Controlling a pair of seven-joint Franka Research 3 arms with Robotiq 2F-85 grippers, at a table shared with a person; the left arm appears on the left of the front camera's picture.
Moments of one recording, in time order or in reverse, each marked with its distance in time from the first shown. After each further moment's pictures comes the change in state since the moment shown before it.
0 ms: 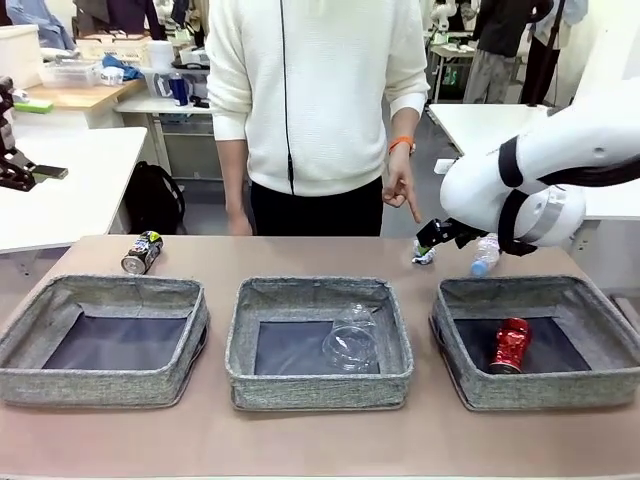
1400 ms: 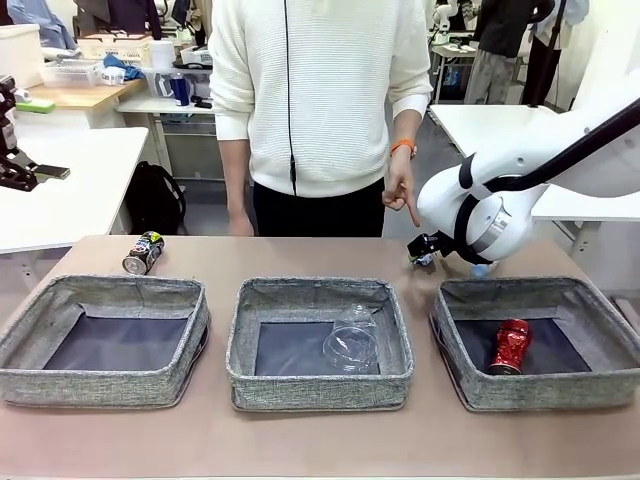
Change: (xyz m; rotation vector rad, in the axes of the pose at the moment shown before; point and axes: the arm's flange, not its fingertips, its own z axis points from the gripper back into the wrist) left arm 0.000 0.000 0.000 0.000 0.000 0.000; right arm 0.020 -0.040 -0.093 0.032 -0.059 0.008
